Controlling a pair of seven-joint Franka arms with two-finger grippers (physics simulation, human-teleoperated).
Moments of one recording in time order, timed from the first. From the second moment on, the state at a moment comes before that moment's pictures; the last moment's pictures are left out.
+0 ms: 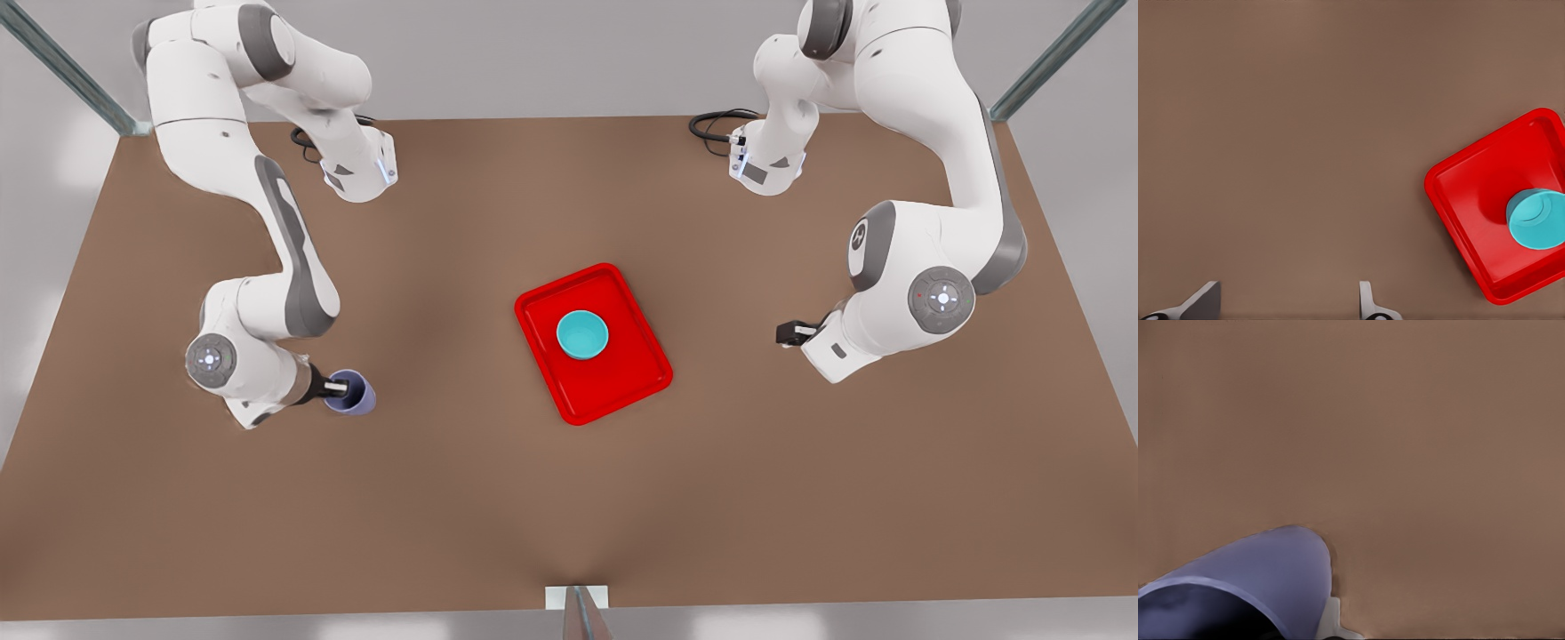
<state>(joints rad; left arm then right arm) -0.39 0.37 0.25 -1.37 -0.10 1.52 -0.01 0.03 0.42 0.15 -1.68 0.04 1.95 0.28</state>
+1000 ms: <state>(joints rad) -0.39 0.37 0.24 -1.37 -0.10 1.52 -0.01 0.72 1.07 0.16 -0.85 0.11 2.04 0.95</state>
